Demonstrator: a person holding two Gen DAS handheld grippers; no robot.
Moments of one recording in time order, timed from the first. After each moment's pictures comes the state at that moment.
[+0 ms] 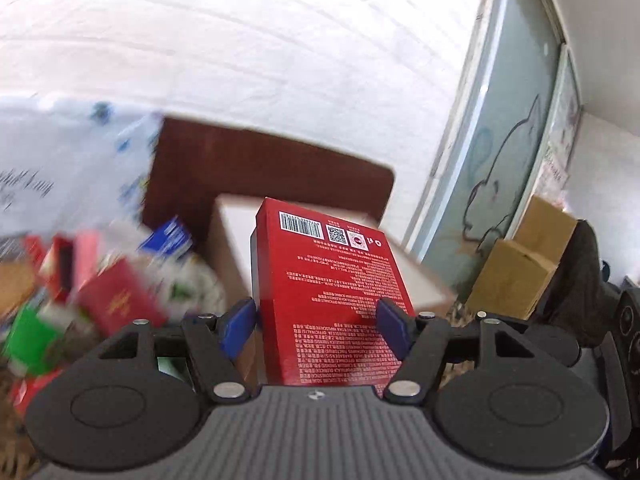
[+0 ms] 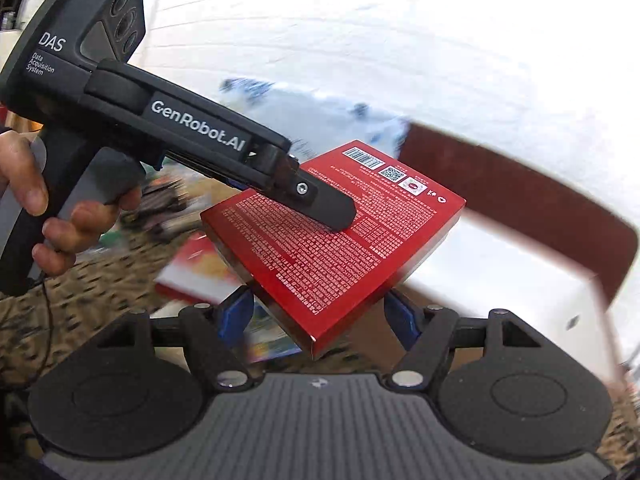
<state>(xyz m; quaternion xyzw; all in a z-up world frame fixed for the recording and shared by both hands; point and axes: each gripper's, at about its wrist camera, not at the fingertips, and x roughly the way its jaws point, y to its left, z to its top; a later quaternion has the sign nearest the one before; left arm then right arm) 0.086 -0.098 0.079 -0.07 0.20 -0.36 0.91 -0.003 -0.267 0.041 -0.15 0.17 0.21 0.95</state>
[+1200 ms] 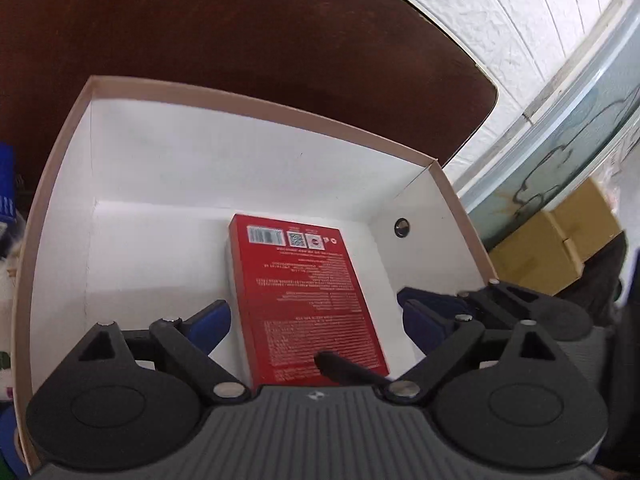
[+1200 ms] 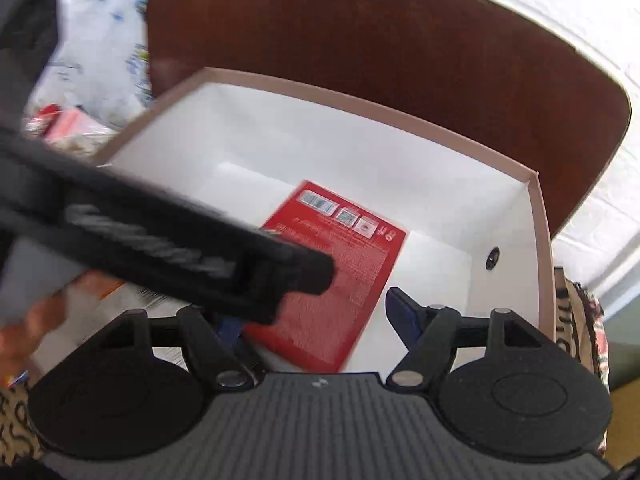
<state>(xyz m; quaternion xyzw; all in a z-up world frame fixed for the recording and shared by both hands) 0.310 -0.270 0.019 -0.12 0.44 -0.33 0.83 0.252 -0.401 0.012 -0.10 0.41 0.08 0.90</state>
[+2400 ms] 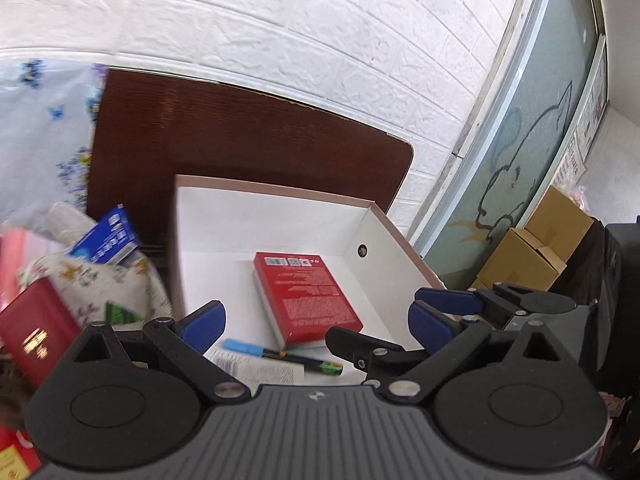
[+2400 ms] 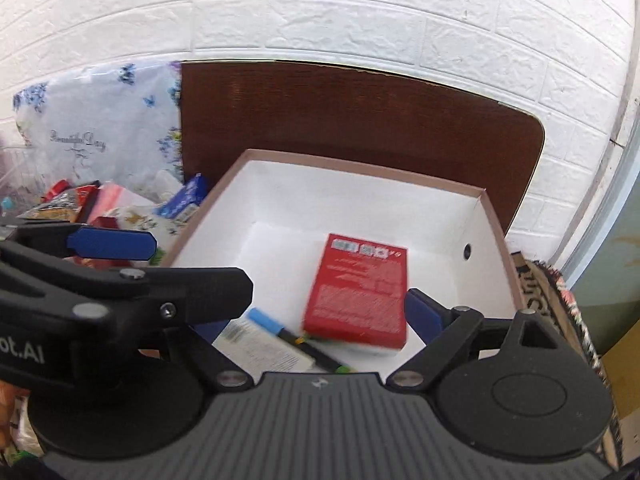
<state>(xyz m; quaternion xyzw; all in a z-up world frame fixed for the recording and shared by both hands) 0.166 -0.169 0.084 -0.08 0.29 -0.34 0.89 0.146 -0.344 0.069 -0.04 0.31 0.01 0.95</state>
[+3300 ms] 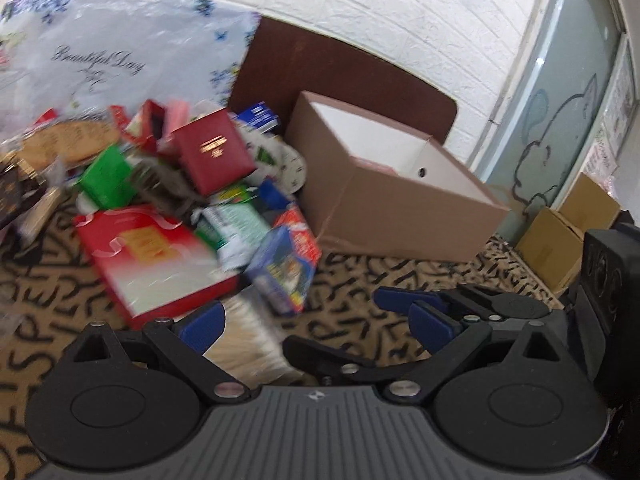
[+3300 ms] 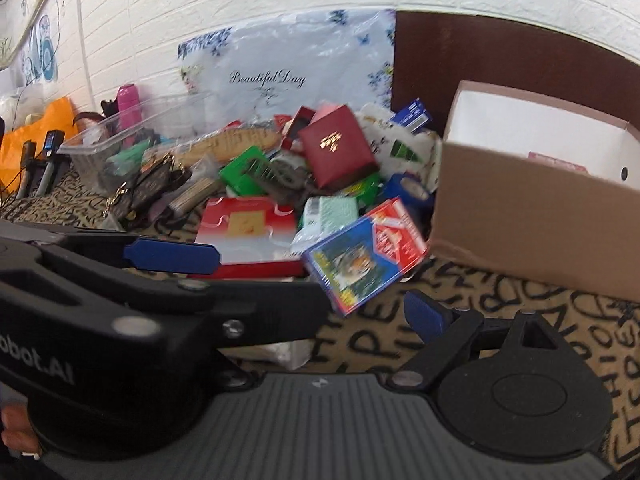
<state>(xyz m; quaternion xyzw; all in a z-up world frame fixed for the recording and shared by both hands) 0.024 -0.029 -0.012 -0.09 0.31 -0.26 0.91 0.015 -0.204 -0.026 -0.01 0.29 0.18 0.94</state>
